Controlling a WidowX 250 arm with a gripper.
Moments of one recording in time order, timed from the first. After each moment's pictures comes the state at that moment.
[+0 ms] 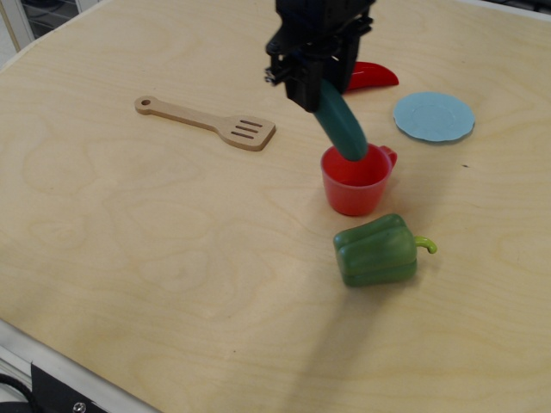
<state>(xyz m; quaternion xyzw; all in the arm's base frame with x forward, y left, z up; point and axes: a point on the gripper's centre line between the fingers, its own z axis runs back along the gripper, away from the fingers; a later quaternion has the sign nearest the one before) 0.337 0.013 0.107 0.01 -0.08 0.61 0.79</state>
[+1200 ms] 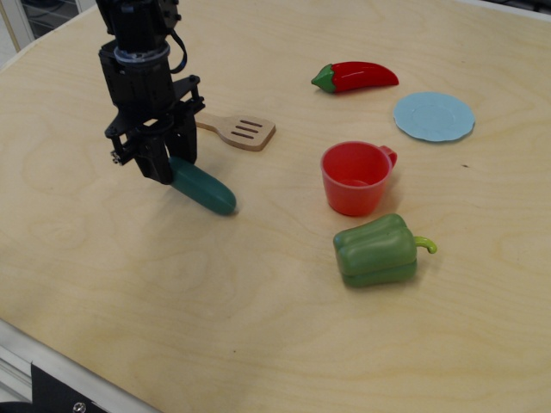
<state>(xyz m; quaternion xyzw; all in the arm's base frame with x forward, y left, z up) 0.279 0.108 0.031 0.00 0.03 0.68 0.73</state>
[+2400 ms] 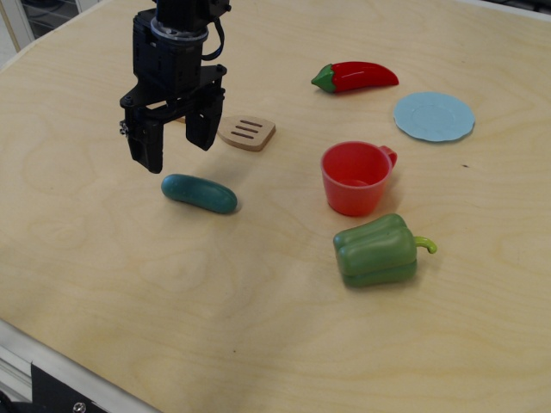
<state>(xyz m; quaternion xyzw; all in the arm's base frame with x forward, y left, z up) 0.279 0.103 0.053 0.10 0.00 0.64 0.76</state>
